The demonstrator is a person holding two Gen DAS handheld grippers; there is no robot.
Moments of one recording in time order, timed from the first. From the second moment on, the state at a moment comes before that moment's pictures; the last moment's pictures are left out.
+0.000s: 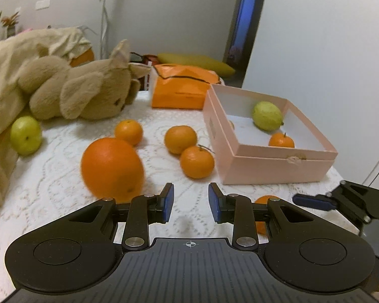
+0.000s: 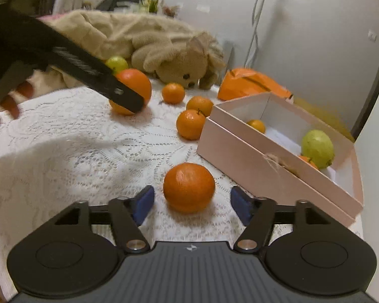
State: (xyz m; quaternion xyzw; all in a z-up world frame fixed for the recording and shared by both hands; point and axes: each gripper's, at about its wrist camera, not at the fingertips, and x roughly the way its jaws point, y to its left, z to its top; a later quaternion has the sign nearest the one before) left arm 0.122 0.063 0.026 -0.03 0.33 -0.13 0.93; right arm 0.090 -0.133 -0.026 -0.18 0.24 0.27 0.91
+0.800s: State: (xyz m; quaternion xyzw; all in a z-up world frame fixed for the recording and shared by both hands) left arm 0.195 0.021 0.007 0.03 0.36 -0.11 0.93; right arm 0.100 -0.167 -0.038 -0.06 0.29 0.29 0.91
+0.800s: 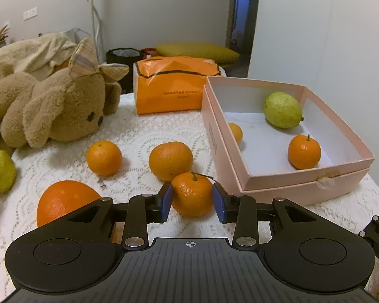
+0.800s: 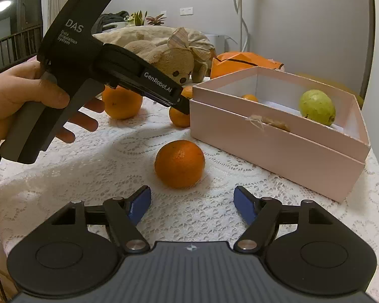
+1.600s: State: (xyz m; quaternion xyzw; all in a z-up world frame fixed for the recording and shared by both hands) left arm 0.201 0.021 -0.001 0.02 0.37 -0.14 0.92; right arm 0.100 -0.166 -0.039 -0.06 0.29 0.29 0.91
